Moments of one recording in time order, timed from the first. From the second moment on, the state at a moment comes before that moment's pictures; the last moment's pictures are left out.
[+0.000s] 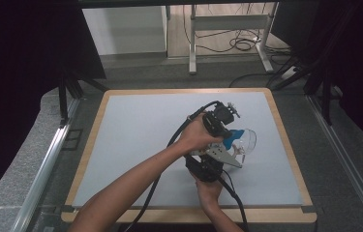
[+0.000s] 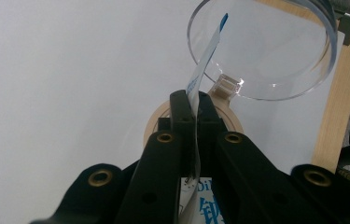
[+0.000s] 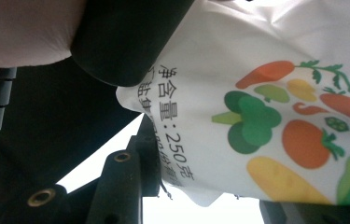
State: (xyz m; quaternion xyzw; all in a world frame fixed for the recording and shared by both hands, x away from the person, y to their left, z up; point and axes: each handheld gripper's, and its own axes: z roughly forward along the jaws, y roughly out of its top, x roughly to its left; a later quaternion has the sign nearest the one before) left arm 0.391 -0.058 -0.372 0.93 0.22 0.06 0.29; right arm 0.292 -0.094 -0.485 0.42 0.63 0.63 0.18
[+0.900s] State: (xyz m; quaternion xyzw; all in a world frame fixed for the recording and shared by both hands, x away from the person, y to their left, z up) left arm 0.390 -0.056 -0.373 0.93 0.22 0.06 0.29; right arm 0.291 -0.093 -0.486 0.41 0.63 0.63 0.18
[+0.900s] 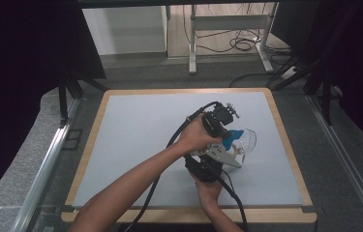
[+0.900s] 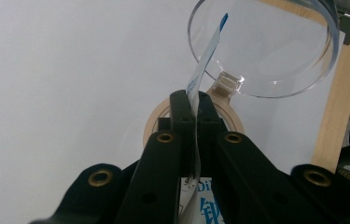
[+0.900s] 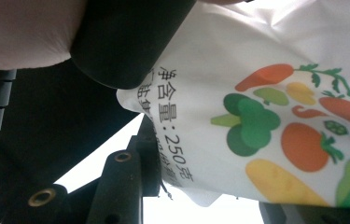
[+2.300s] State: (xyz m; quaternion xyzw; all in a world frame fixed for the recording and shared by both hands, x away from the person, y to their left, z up) left arm 0.390 -0.057 -0.379 0.93 0.22 0.06 0.28; right arm 0.294 -0.095 -0.489 0.42 0.62 0.64 0.16
